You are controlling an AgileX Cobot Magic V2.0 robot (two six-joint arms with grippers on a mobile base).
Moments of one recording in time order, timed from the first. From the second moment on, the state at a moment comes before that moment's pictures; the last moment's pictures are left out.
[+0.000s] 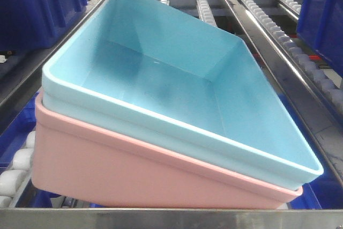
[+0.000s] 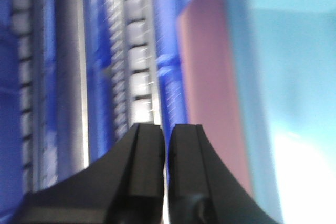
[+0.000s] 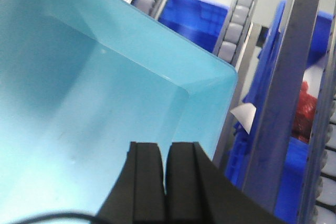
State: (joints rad) left arm -0.78 1.33 -1.27 0.50 0.93 -0.68; right arm 0.66 1.23 -1.06 -0.45 0.48 0.57
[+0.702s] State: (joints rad) left arm -0.95 0.69 -0.66 0.59 0.51 -0.68; right arm 0.66 0.64 -0.54 -0.50 0.19 0.57
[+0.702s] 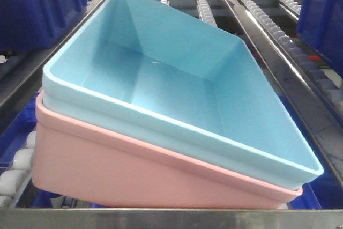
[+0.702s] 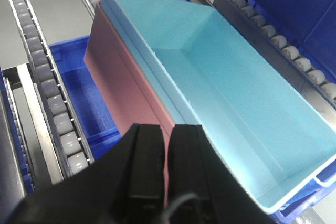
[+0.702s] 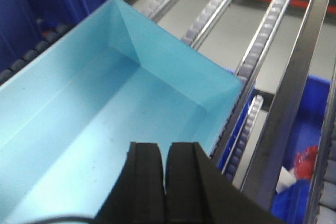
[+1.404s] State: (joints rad) left arm -0.96 0.69 -0.66 0.49 0.51 -0.65; right arm 0.66 0.62 -0.52 -0.51 0.17 0.57
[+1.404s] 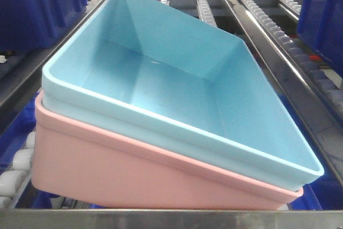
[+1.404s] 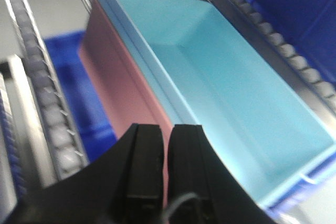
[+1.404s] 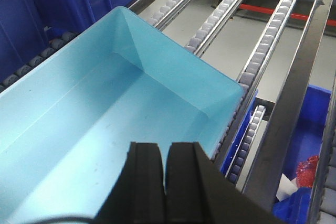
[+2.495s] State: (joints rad) left arm -0.45 -0.01 0.02 0.02 0.14 -0.12; right arm 0.66 0.62 -0.52 -0.51 0.17 0.57
